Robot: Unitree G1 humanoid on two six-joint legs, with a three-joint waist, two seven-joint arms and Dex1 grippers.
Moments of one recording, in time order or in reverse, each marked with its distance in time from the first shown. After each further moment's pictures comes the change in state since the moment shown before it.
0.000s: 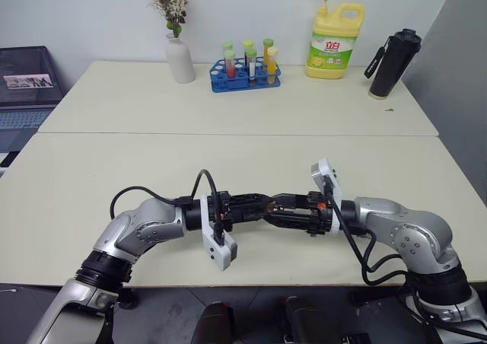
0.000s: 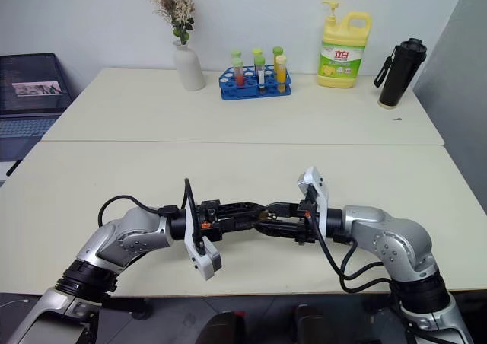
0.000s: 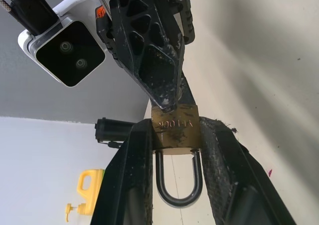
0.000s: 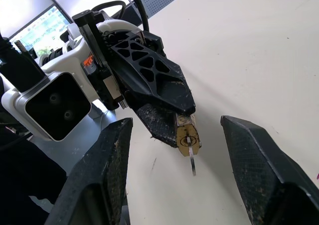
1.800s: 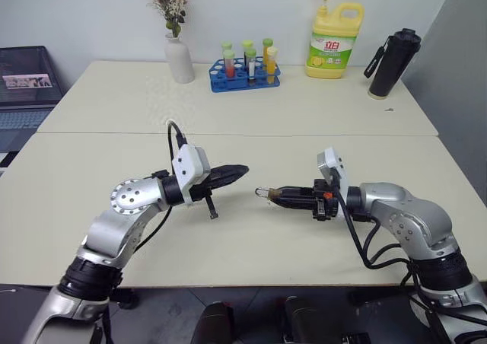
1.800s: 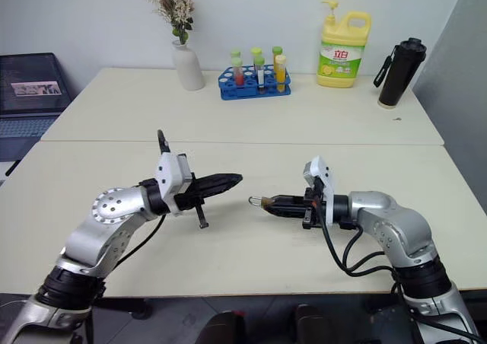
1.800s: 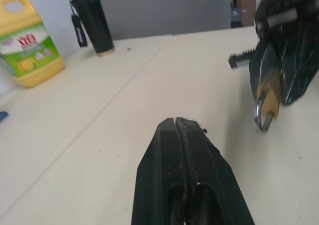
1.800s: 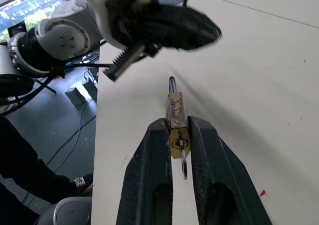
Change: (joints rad) left arm 0.048 -0.025 0.083 -0.194 -0.935 1.096 -0.414; right arm -0.074 -0.049 0.030 0.101 -0.173 -0.192 0.200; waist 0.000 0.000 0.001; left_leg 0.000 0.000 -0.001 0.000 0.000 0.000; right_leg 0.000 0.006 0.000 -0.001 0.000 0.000
